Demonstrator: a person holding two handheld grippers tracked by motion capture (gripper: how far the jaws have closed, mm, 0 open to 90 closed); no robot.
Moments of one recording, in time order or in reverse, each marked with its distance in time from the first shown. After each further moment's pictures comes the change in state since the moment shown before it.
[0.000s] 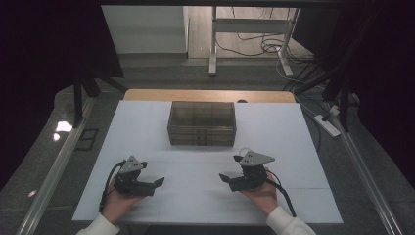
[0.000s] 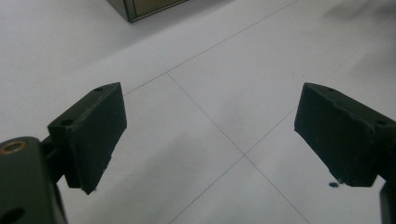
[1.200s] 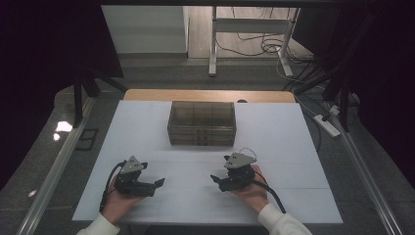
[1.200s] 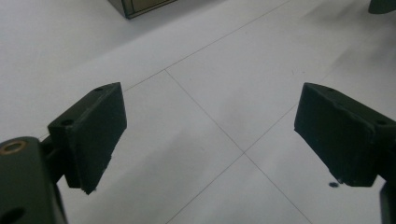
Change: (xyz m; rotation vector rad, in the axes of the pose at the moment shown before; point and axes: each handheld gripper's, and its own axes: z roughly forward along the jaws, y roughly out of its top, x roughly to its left) left arm 0.000 -0.001 0.002 0.009 -0.004 0.000; right arm 0.017 0.009 0.029 0.085 -0.043 -0.130
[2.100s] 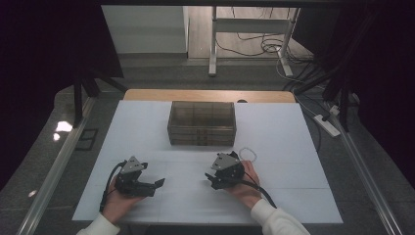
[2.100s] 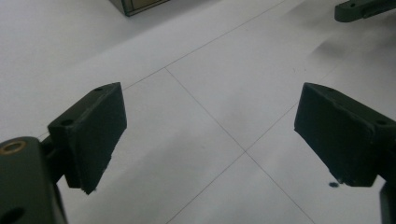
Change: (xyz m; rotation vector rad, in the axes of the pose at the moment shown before) left arm 0.000 -0.001 0.001 0.006 0.000 0.003; right arm 0.013 0.014 0.023 0.077 -0.093 -0.165
